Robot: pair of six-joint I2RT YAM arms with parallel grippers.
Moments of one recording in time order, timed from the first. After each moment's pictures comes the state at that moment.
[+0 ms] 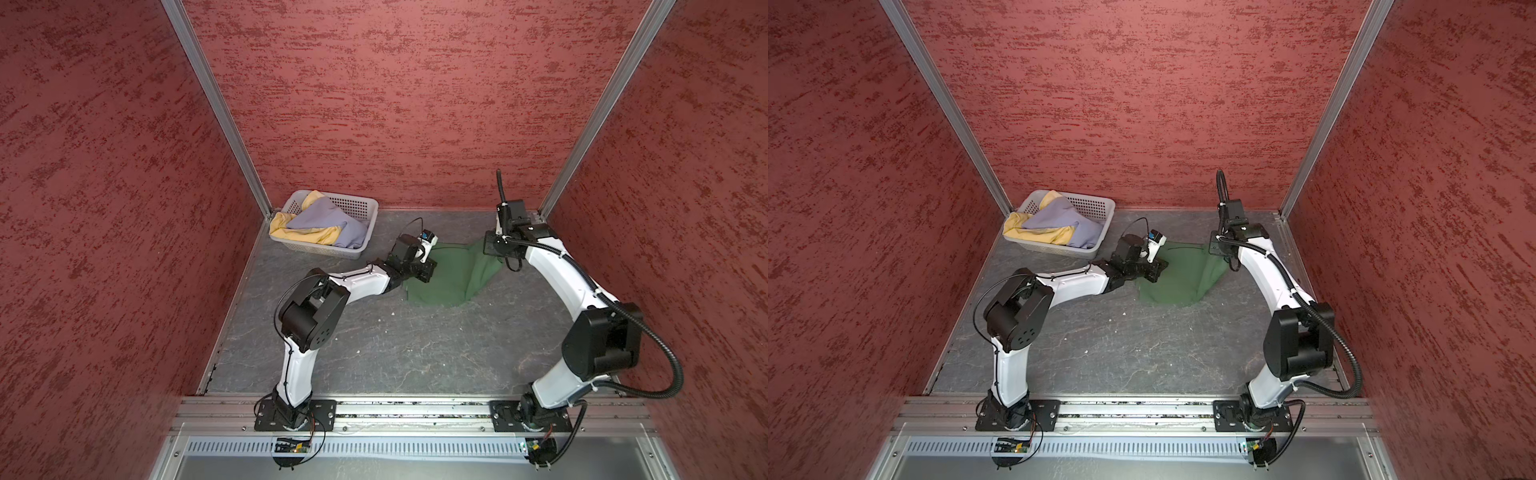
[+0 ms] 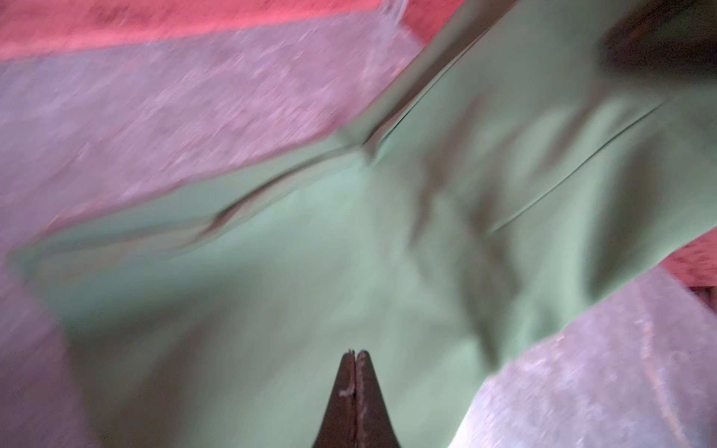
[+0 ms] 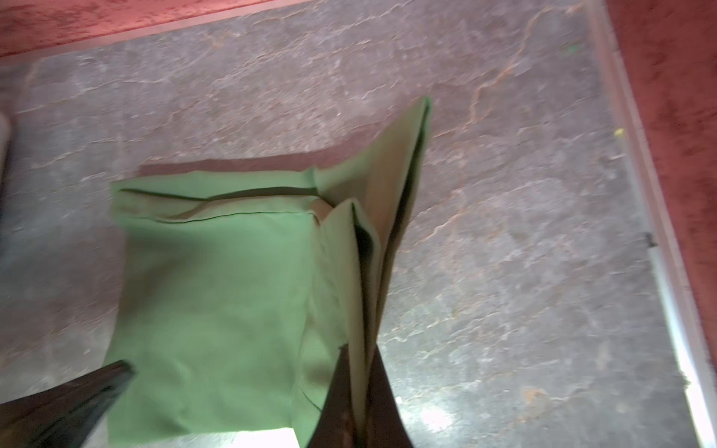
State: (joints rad) left arm -0.65 1.99 1.27 0.11 0.24 -0.20; right arm 0.15 1.66 1.49 -0.80 0.15 0.28
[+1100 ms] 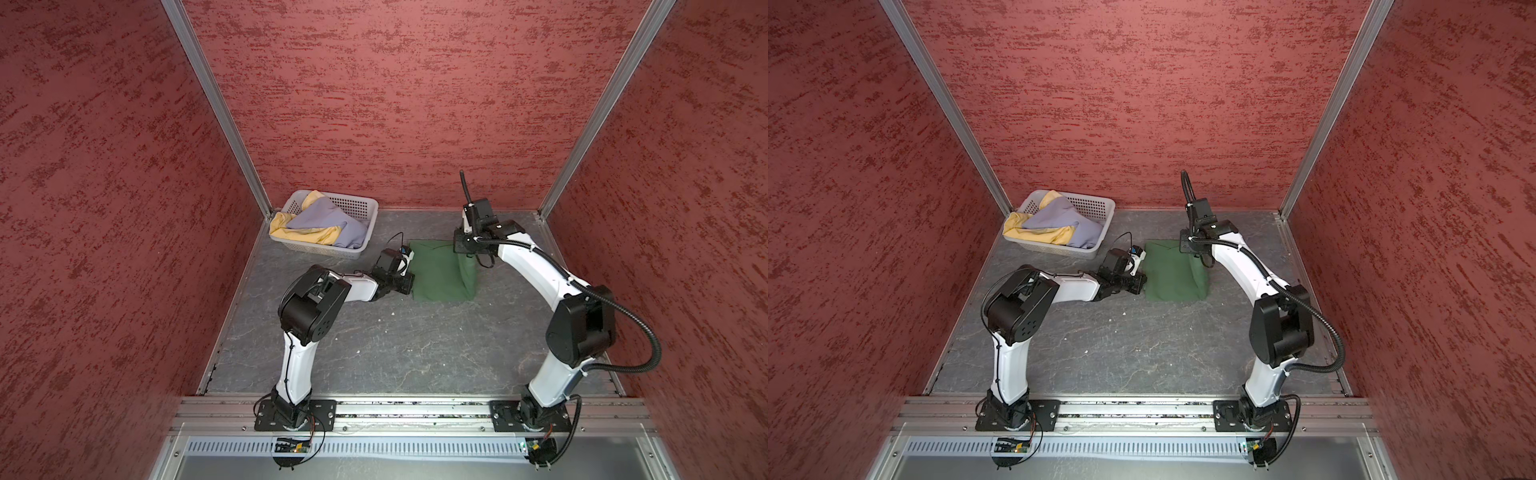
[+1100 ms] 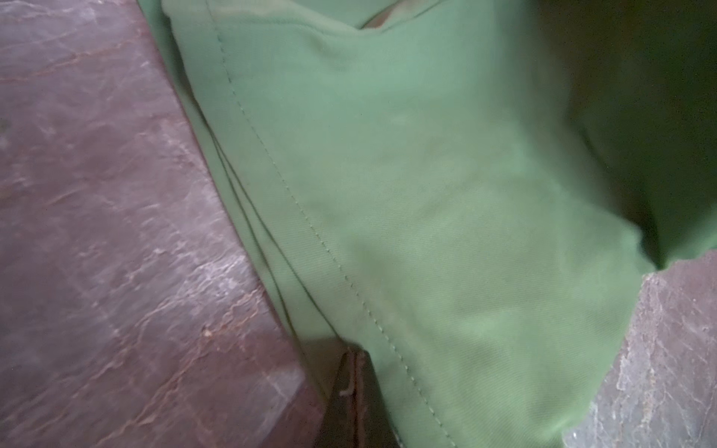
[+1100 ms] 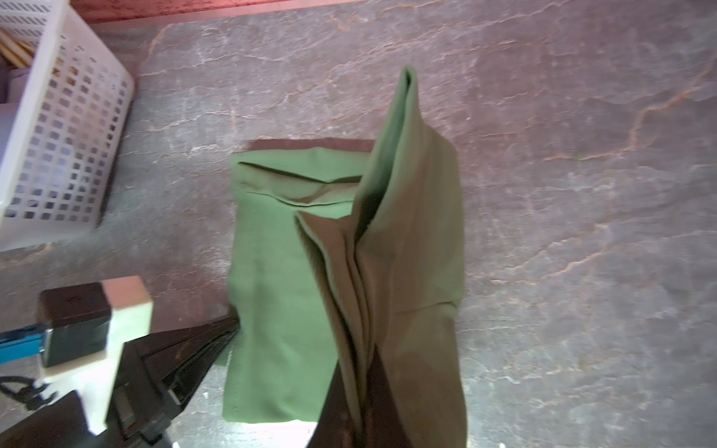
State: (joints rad) left arm -0.59 2.04 1.13 0.18 0.21 -0.25; right arm 0.34 1.77 1.56 -0.73 0.04 0.36
